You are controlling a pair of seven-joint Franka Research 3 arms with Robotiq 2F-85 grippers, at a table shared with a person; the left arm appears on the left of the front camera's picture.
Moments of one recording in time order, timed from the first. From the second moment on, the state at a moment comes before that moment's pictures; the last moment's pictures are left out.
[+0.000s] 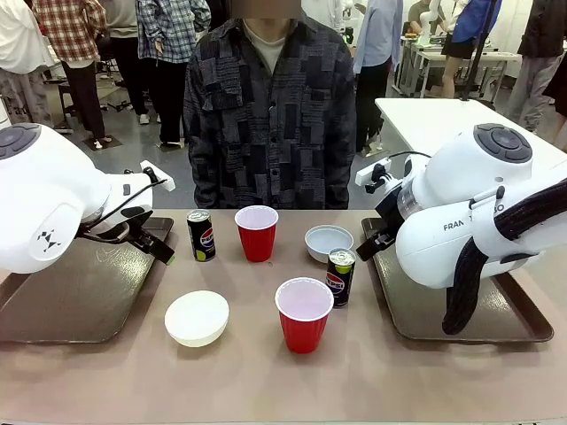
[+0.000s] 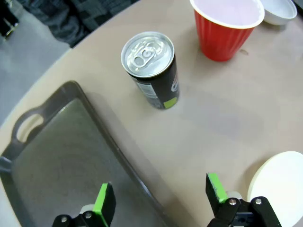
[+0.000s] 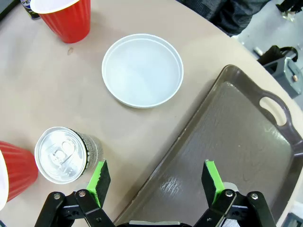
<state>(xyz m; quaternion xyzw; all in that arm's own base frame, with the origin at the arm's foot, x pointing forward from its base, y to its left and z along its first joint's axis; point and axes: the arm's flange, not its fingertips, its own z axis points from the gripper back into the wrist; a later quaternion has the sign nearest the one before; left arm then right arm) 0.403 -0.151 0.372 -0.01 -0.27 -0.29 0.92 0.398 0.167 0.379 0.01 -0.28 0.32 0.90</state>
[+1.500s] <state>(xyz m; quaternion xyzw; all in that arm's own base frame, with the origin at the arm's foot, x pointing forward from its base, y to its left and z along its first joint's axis) 0.296 -0.108 0.487 -0.04 -0.10 -0.33 0.94 0.284 0.124 0.497 -0.04 -0.13 0.26 0.96</state>
